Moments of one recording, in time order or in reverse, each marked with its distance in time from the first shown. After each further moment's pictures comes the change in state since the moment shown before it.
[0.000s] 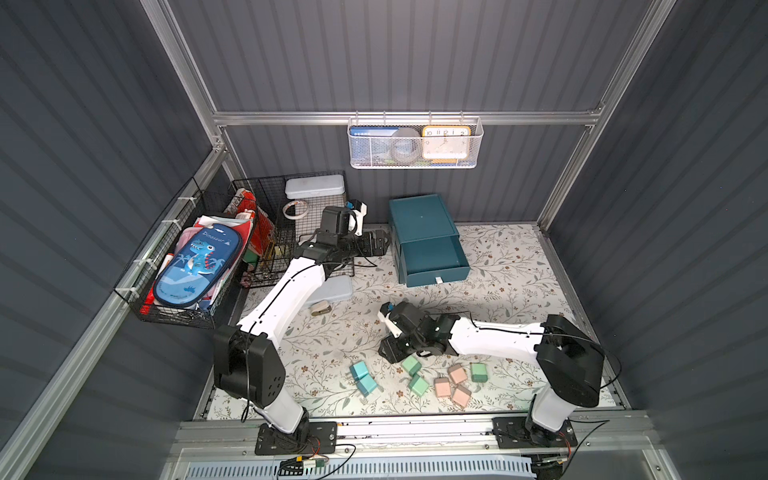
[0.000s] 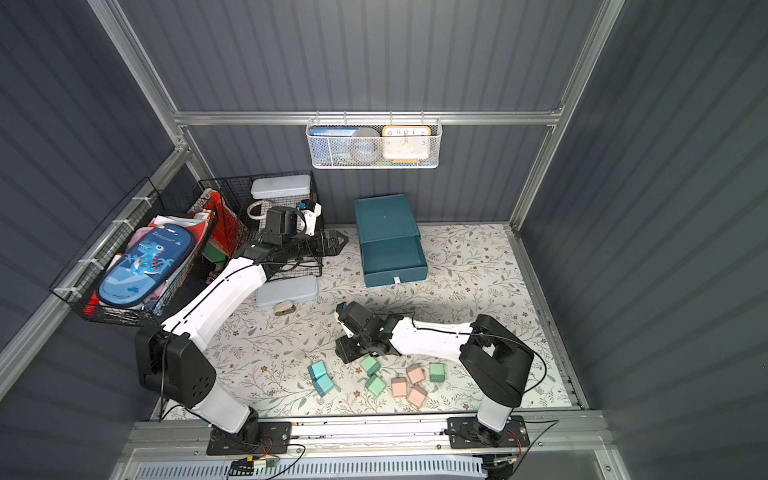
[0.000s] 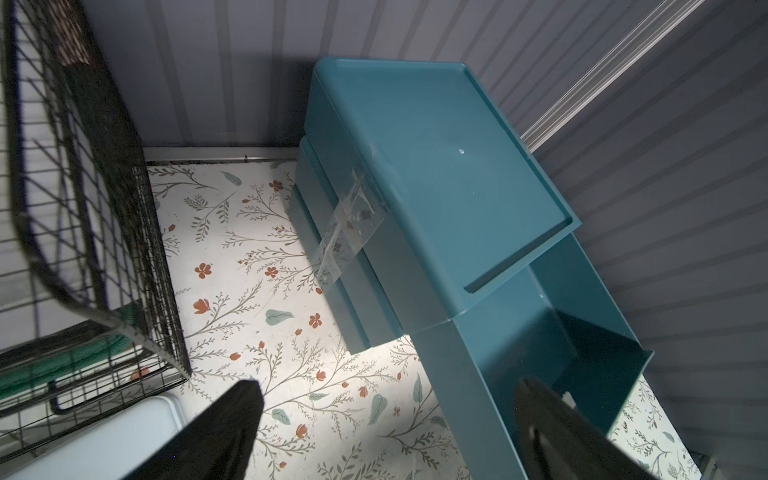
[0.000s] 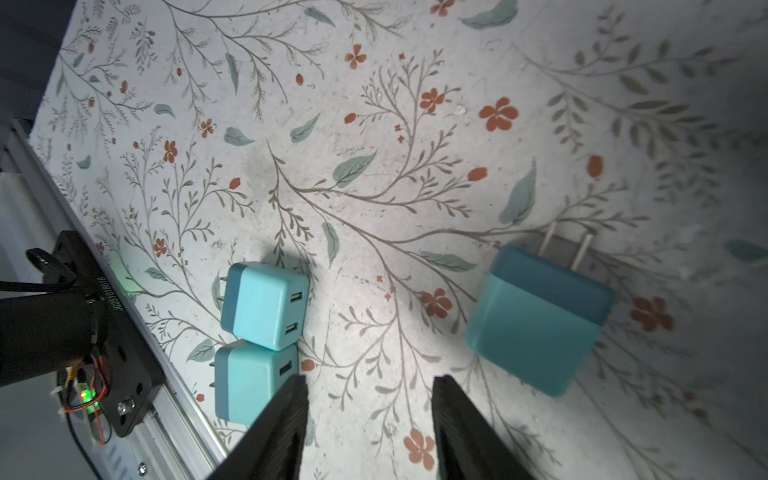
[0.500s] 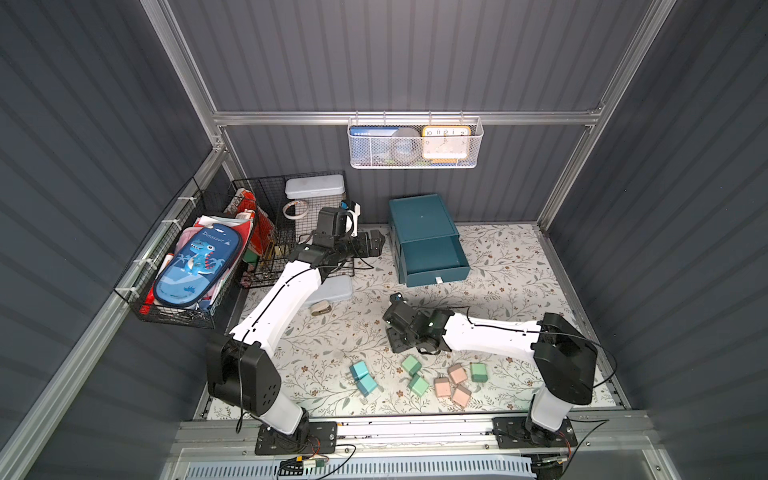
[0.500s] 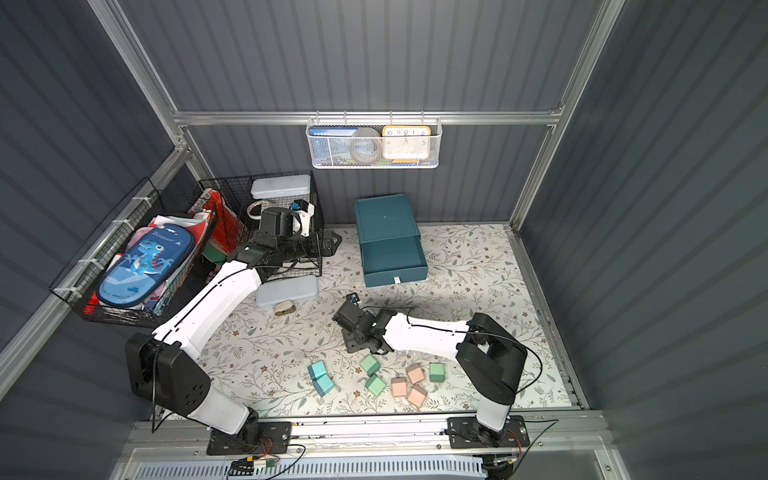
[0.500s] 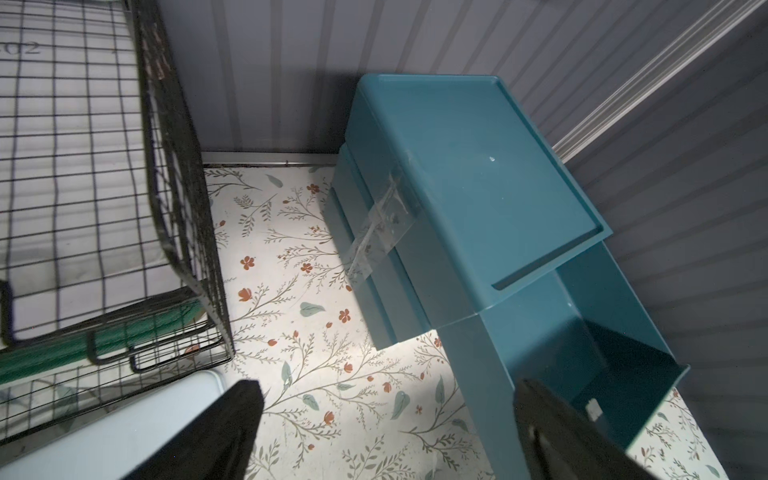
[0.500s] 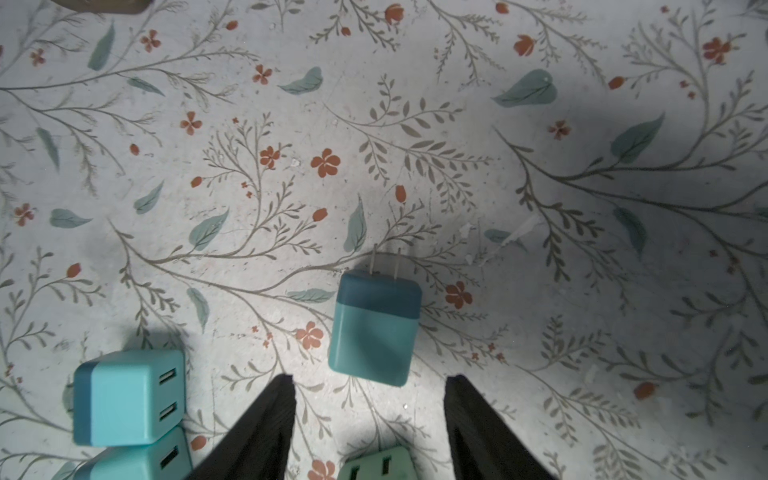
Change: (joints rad) left arm 0.000 -0.038 -0.019 -0.039 -0.111 0.000; right arm 0.016 0.072 0.109 -0.162 0.324 0.105
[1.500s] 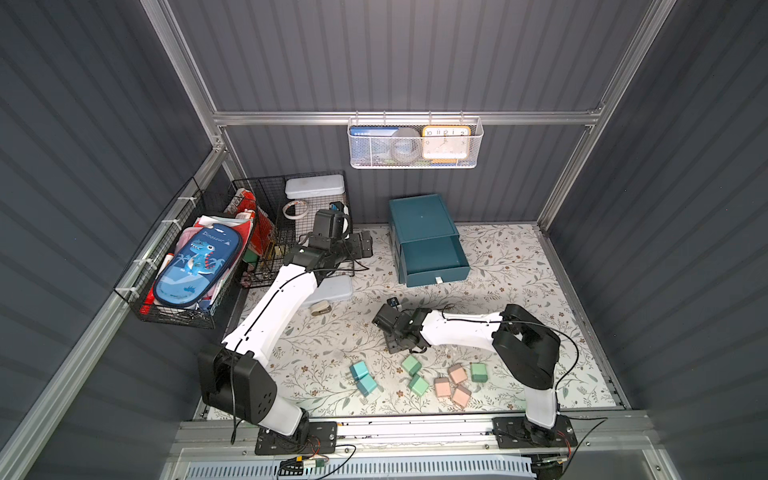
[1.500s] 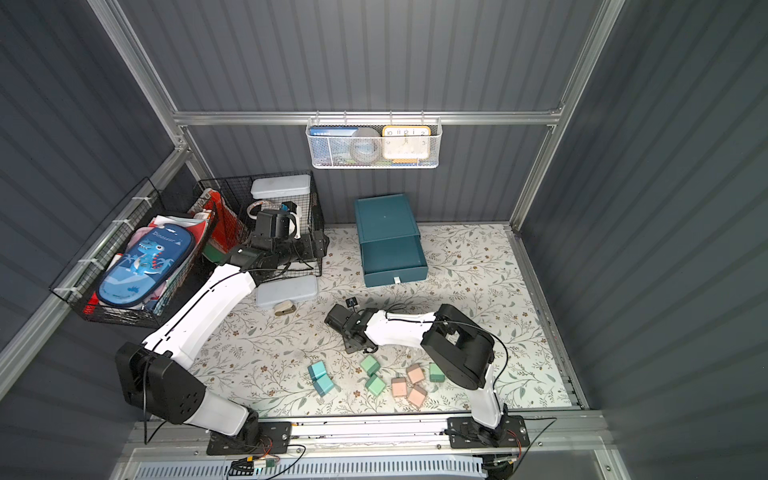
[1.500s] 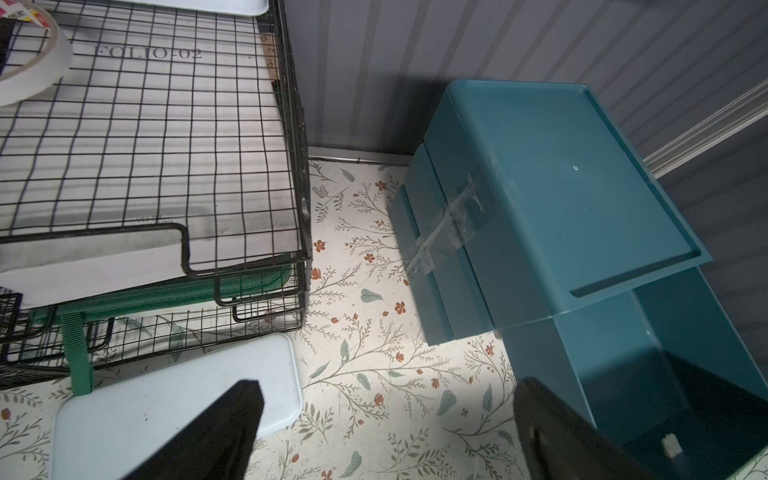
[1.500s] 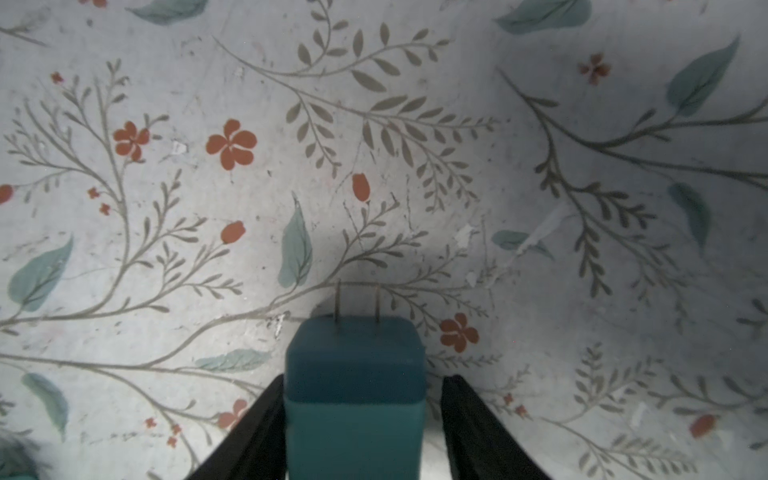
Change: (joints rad) left arm 0.000 -0.048 -0.008 -0.075 -0.179 -0.030; right arm -0.010 0.194 0.102 -0.074 0.039 0.068
